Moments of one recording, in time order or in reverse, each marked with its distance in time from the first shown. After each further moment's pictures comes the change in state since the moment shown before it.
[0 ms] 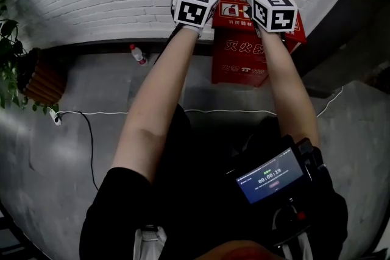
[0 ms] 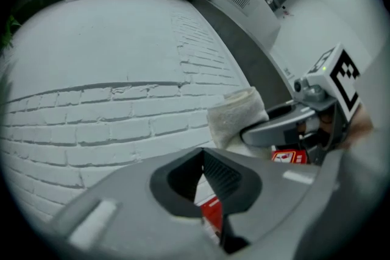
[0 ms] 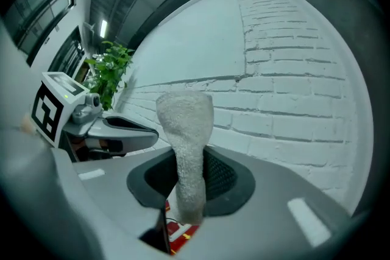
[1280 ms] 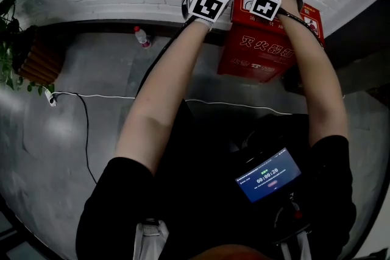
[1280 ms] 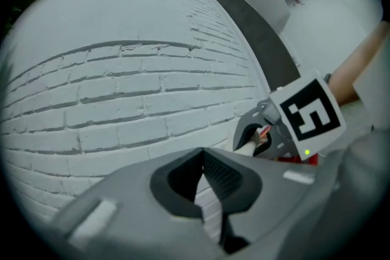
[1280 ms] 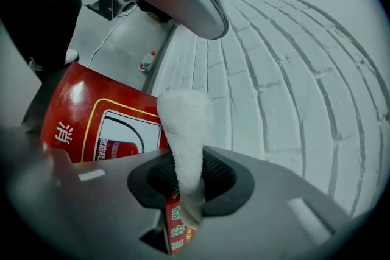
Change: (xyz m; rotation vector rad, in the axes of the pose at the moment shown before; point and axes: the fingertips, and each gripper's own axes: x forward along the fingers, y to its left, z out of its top) left arm 0.023 0.032 -0.104 -0.036 0.150 0.009; right arm 0.091 0.017 -0.165 -1.094 0.751 0.318
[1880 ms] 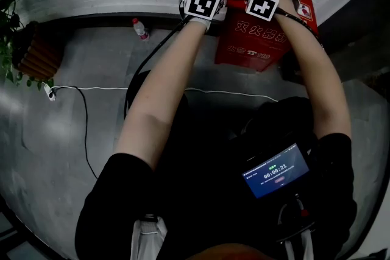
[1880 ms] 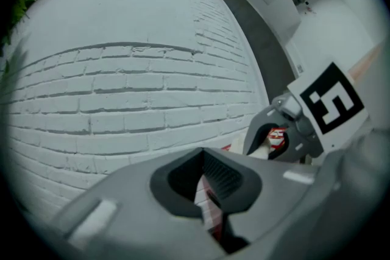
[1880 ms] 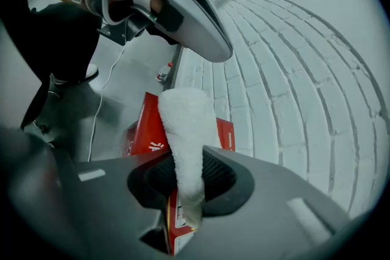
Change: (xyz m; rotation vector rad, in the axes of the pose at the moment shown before) left arm -0.044 -0.028 -0.007 -0.102 0.010 0.017; right arm -0.058 0.059 0.012 0.026 -0.039 0.106
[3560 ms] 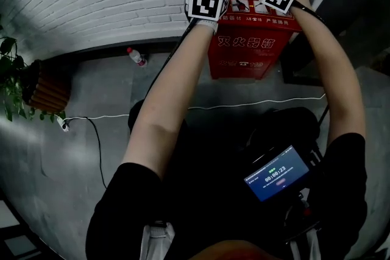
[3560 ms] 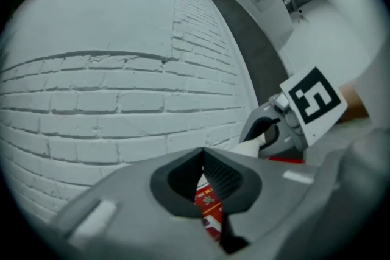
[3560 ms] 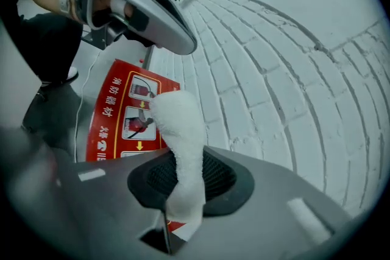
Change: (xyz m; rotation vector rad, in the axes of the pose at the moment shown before) left arm 0.065 -0.086 0.088 -0.010 -0.048 -0.098; right arm -0.055 -0.084 -0.131 0.184 0.002 -0.143
